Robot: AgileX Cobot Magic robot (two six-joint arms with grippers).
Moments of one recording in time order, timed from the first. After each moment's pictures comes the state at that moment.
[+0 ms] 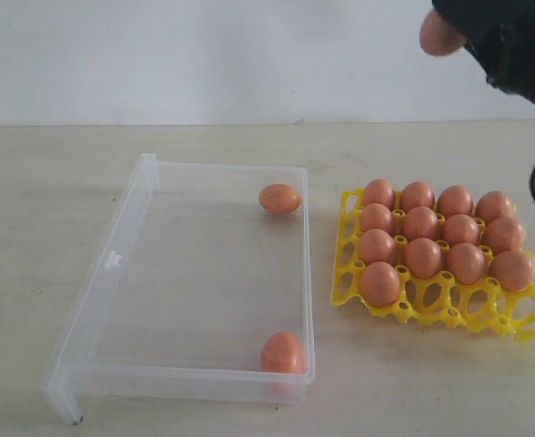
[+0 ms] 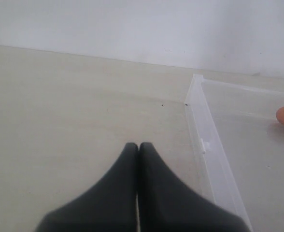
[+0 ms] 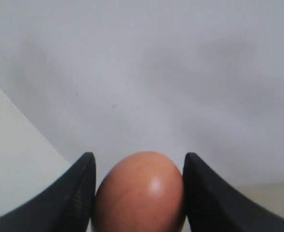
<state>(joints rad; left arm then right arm) 0.03 0.00 0.00 -0.06 0.31 -0.05 -0.07 1.62 -0.74 -0.78 -1.18 1.20</state>
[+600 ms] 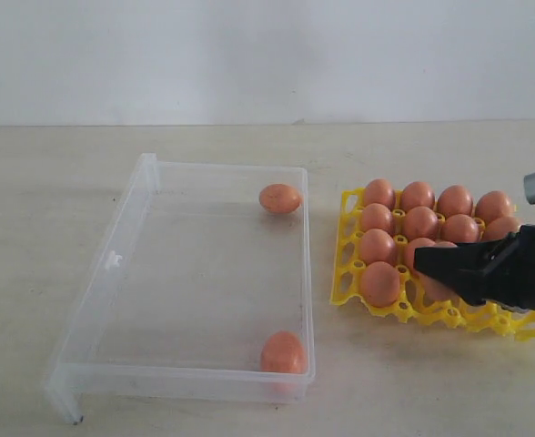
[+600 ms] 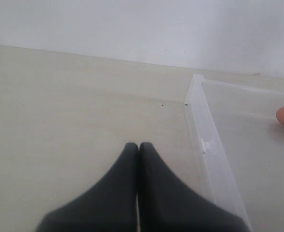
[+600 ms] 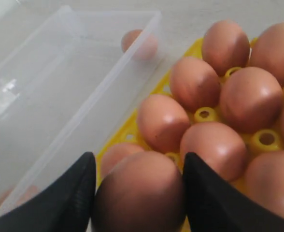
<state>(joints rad) 0.03 0.00 0.00 -0.06 0.31 -0.05 -0.14 1.63 -0.37 -1.12 -0.93 0.84</state>
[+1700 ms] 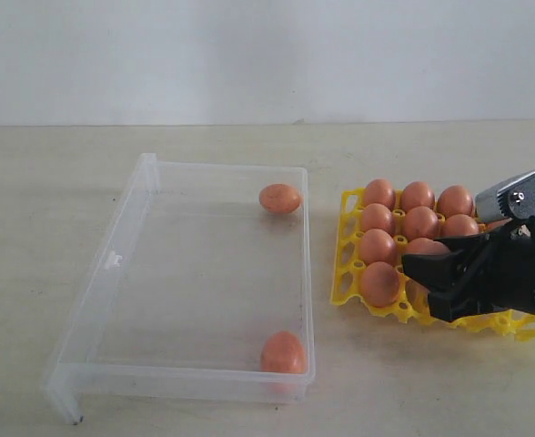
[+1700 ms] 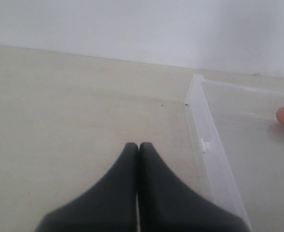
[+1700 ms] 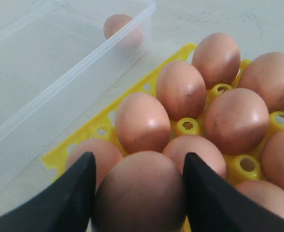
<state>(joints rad) 0.03 0.00 0.00 -0.06 0.31 -0.05 0.01 1.63 -0.36 -0.87 -0.80 0.47</state>
